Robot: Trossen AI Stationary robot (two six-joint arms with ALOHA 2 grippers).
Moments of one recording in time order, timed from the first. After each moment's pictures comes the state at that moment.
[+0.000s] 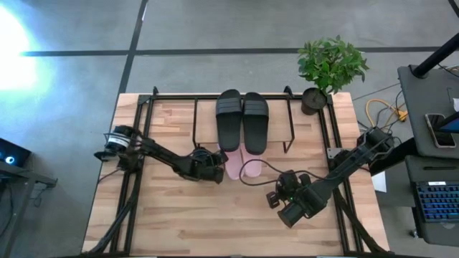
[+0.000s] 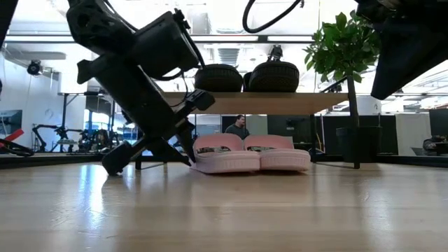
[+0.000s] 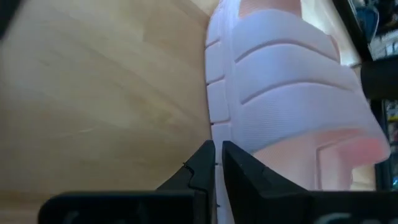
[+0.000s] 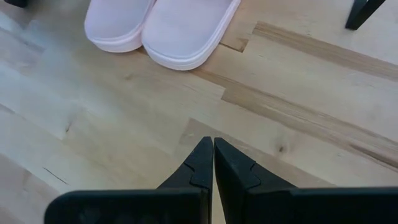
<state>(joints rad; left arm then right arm) -0.19 1.84 0.88 -0.06 -0.74 -2.03 0.68 1.66 1.16 -1.01 0.57 1.80</state>
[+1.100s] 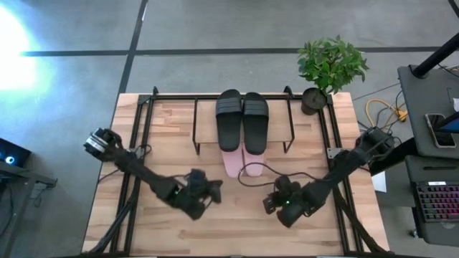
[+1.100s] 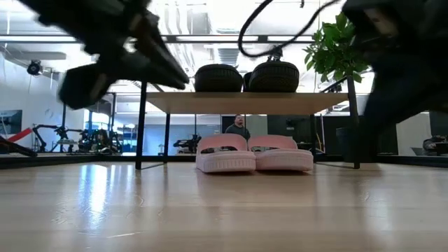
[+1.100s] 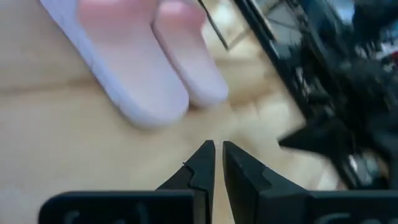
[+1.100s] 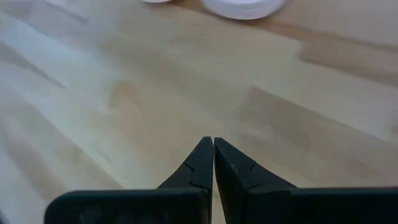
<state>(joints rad) -0.57 1.66 0.94 -0.06 -0.90 -1.54 0.67 1.66 0.94 -0.49 0.54 1.73</state>
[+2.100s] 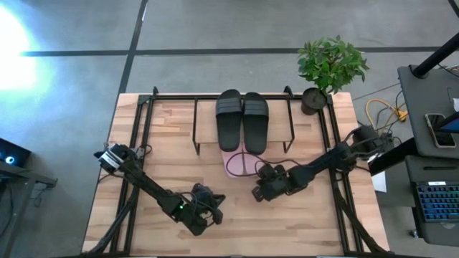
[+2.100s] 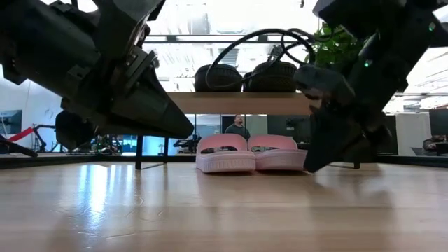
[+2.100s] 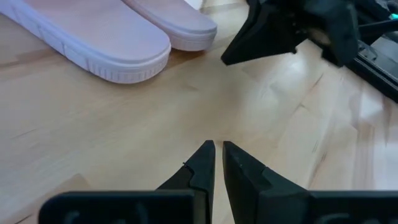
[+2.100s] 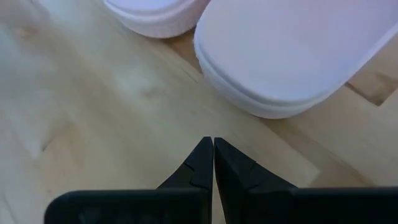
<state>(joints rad) -0.65 1.90 0.95 0.15 -0.92 -1.22 0.40 1.73 0.82 -0.18 0.41 1.17</state>
